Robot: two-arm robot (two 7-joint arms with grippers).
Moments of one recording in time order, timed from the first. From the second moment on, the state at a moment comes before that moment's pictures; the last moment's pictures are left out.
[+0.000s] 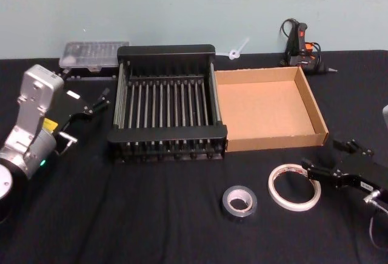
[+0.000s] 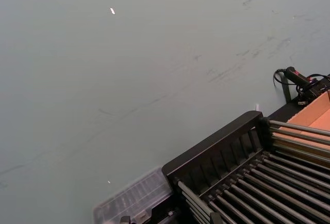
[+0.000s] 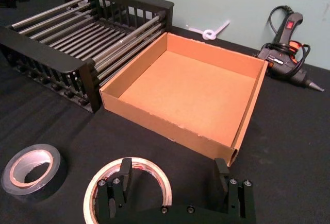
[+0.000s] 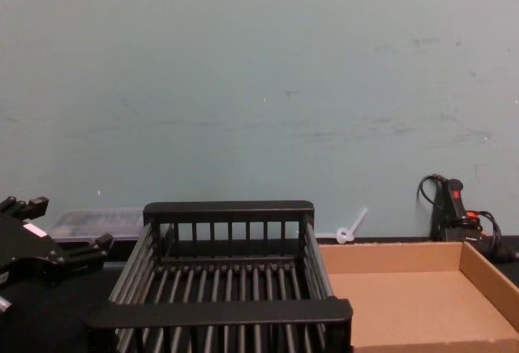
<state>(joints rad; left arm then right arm) -0.20 0.60 0.45 -1.41 -0.25 -0.12 0.03 -0.15 0.70 -0.20 -1.78 0.49 0.27 0.29</state>
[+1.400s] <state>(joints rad) -0.20 0.60 0.45 -1.41 -0.25 -0.12 0.03 -0.11 0.64 -0.22 -1.70 0.38 0.35 0.35</state>
